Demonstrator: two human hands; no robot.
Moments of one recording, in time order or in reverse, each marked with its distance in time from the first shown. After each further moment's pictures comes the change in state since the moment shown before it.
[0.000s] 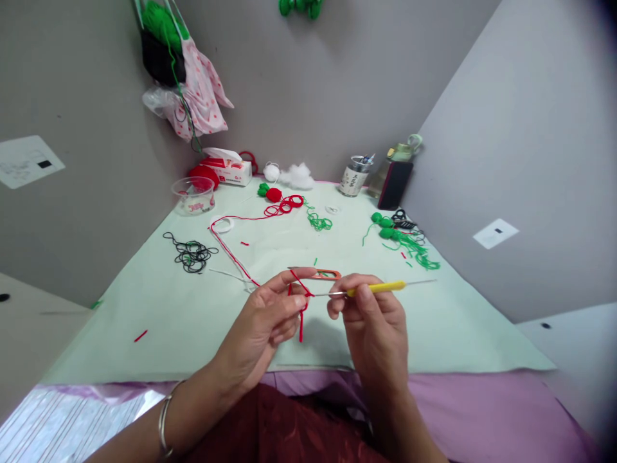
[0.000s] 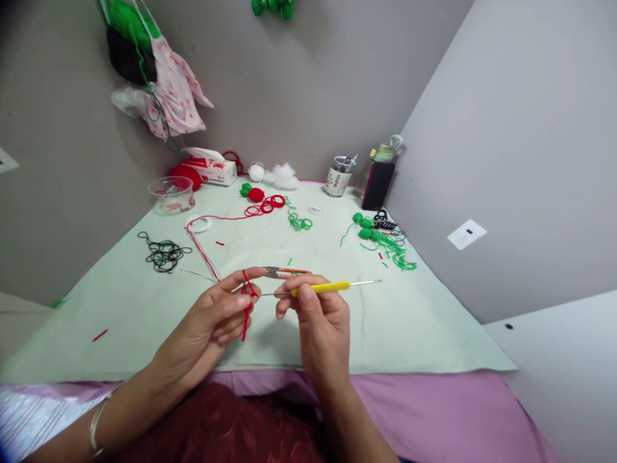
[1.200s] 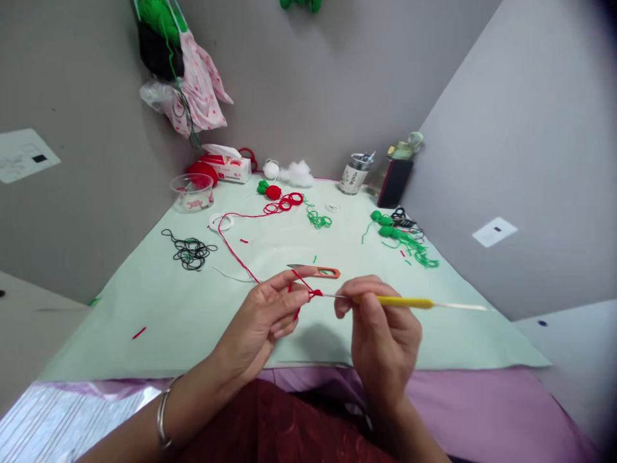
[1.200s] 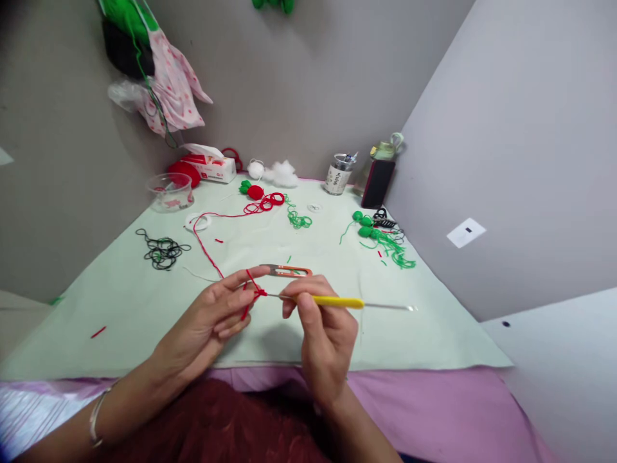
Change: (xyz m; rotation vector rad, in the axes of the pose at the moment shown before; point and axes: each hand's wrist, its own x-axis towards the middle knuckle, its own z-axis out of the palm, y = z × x) left_hand 0.002 -0.002 0.000 -0.016 -0.085 -0.039; right_hand -0.009 0.001 -0.001 -0.234 0.016 -0.221
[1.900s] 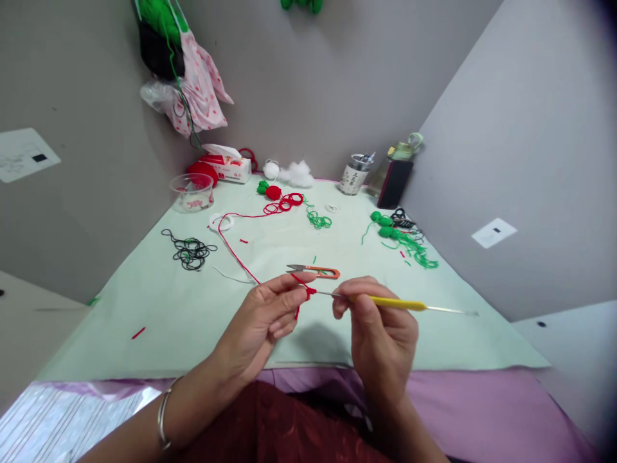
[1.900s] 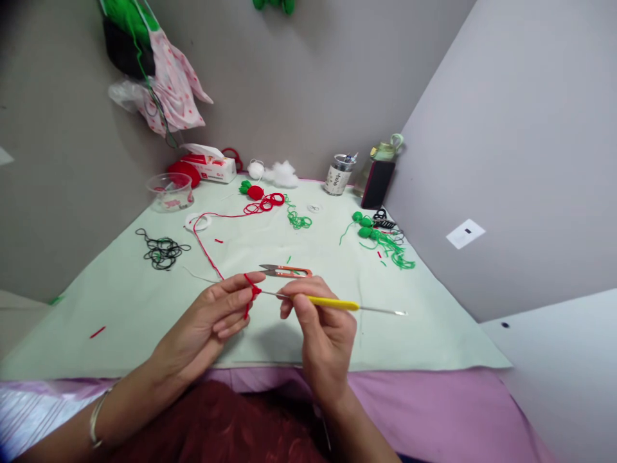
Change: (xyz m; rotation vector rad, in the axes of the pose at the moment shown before) left_hand 0.003 -0.003 -0.003 -0.094 0.047 -0.001; right_hand 0.001 0.001 -0.002 0.065 -0.022 0.042
